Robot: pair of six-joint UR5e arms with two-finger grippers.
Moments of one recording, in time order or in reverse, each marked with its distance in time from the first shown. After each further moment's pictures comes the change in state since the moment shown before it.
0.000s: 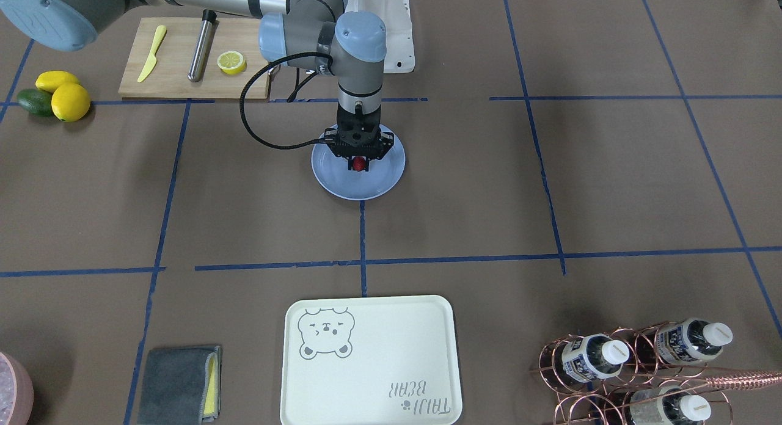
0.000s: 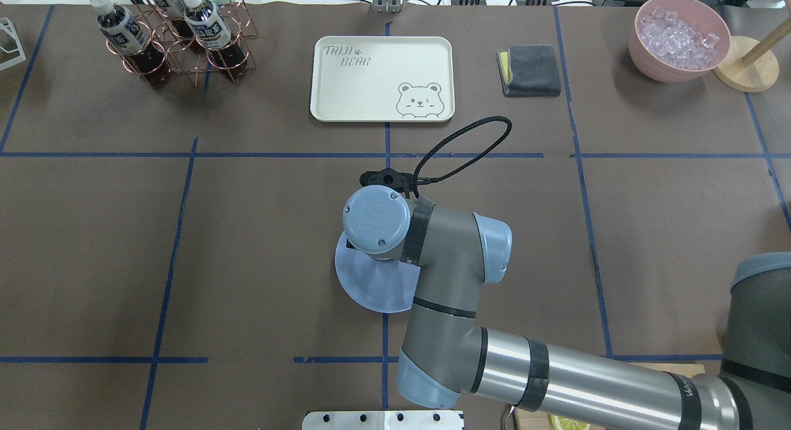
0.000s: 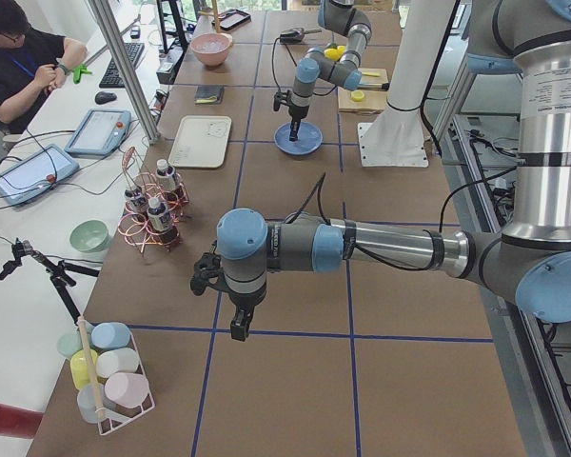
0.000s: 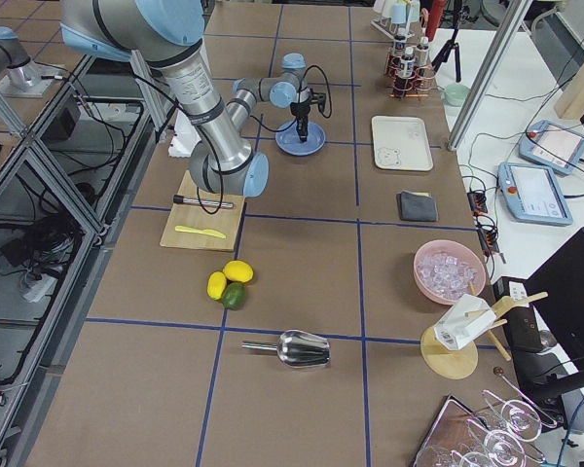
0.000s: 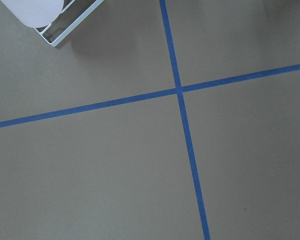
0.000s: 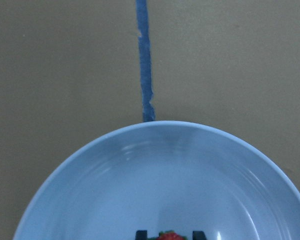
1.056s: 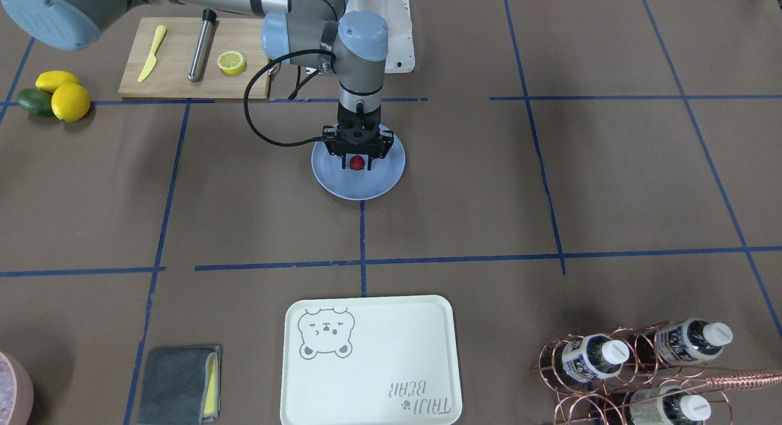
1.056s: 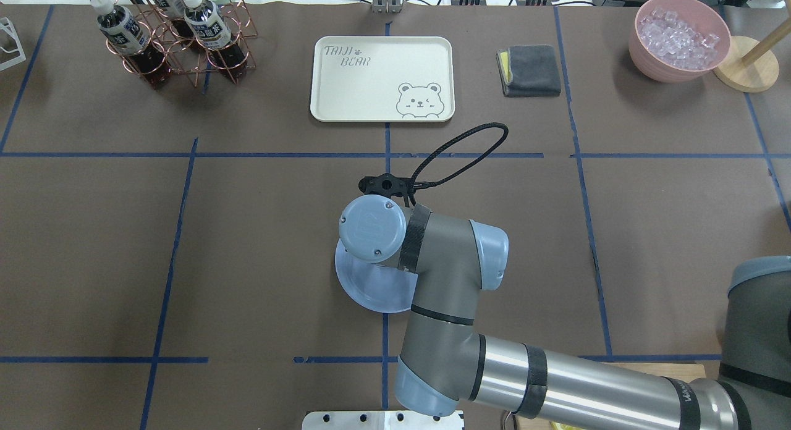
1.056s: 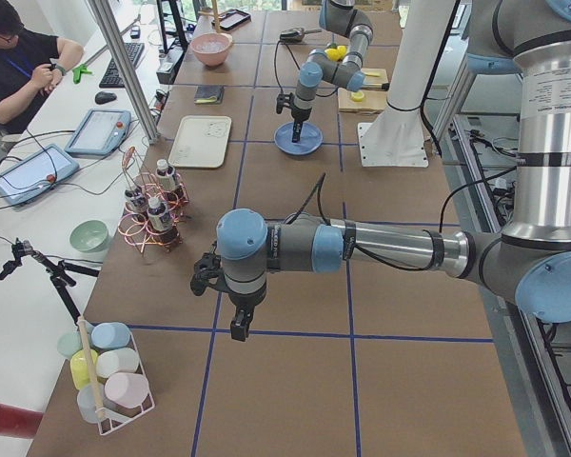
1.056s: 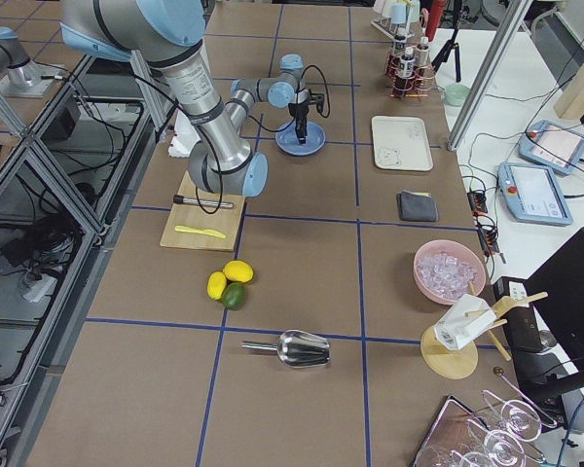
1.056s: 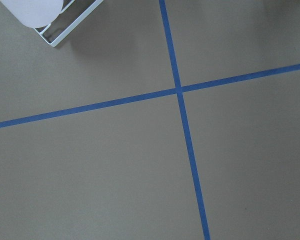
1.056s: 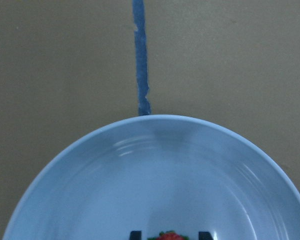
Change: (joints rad) left arm 0.000 0.000 0.002 0.000 0.000 0.000; right arm -0.017 0.001 -0.001 -0.009 -0.044 -0.007
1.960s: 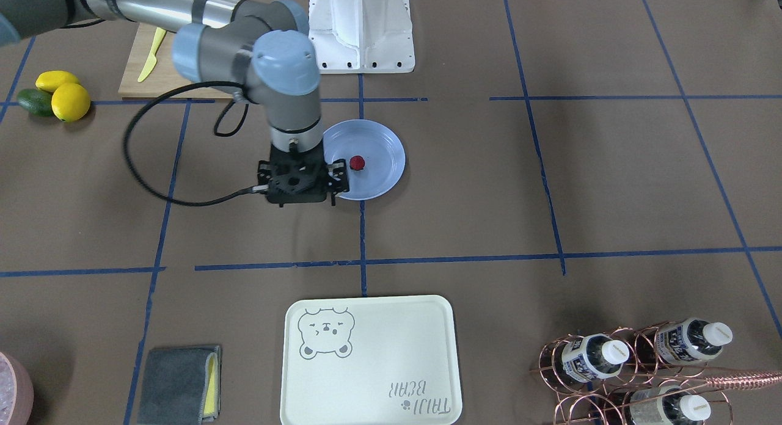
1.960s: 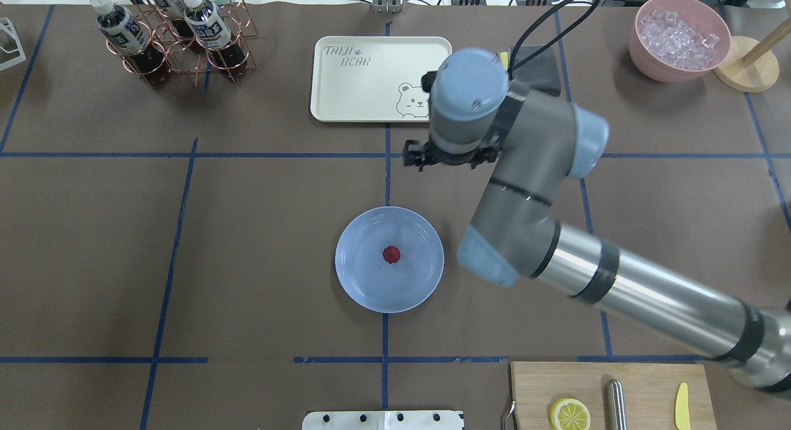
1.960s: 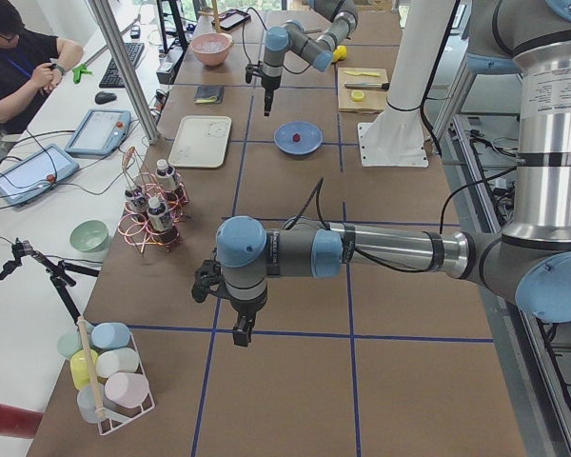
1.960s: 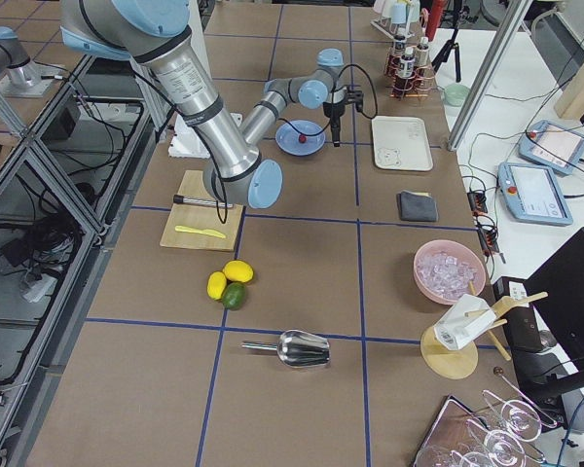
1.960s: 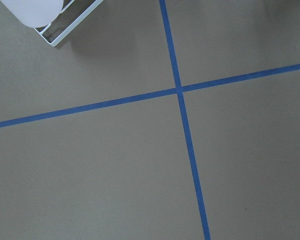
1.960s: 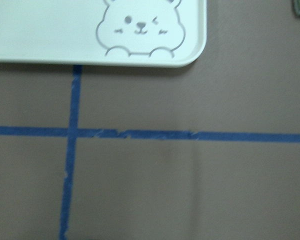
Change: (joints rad) left arm 0.002 0.005 0.028 0.006 0.003 0.000; right arm 0.354 -0.097 0.072 -0.001 0.276 -0.392
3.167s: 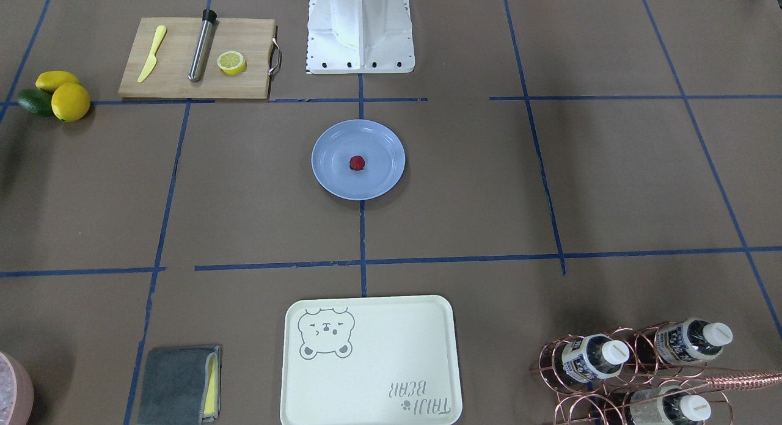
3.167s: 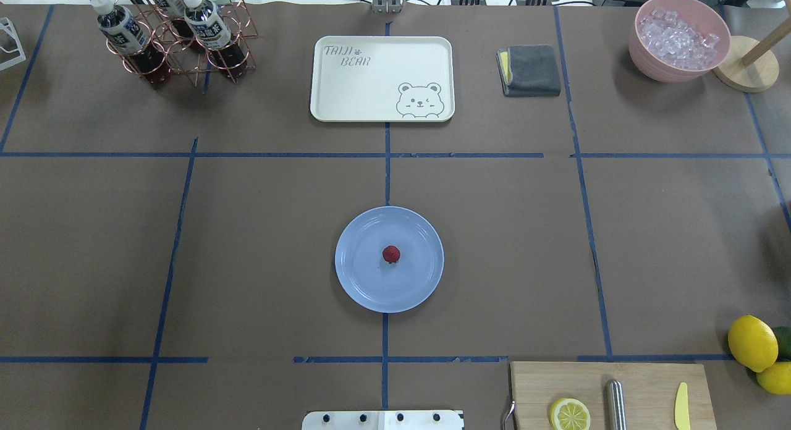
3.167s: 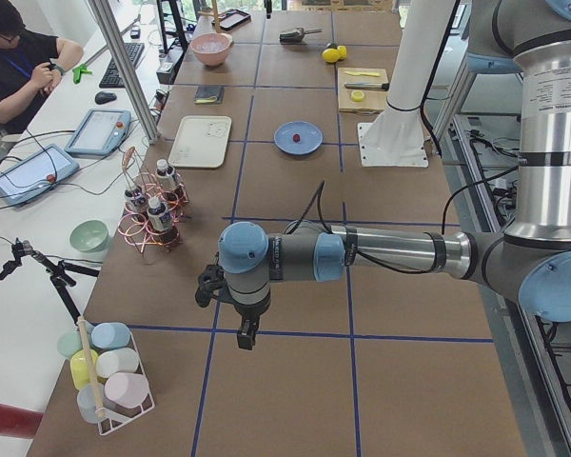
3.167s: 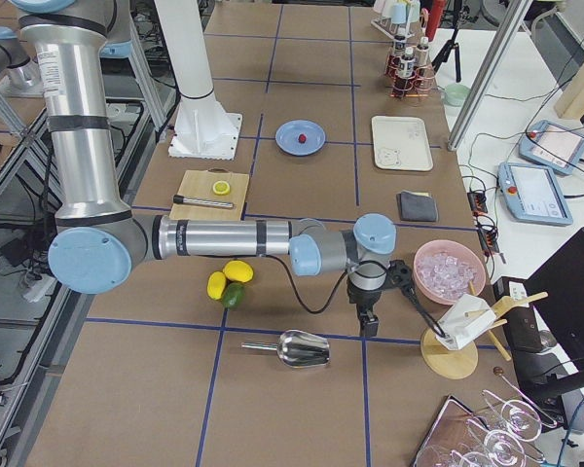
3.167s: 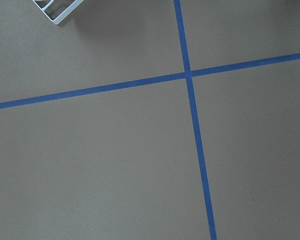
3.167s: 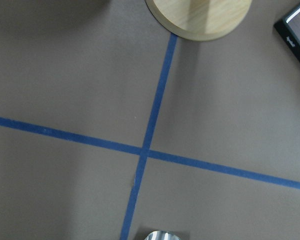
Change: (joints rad) left arm 0.001 0.008 0.003 -0.002 -0.030 -0.002; right arm 0.780 -0.647 -0.102 0.197 0.334 -1.018
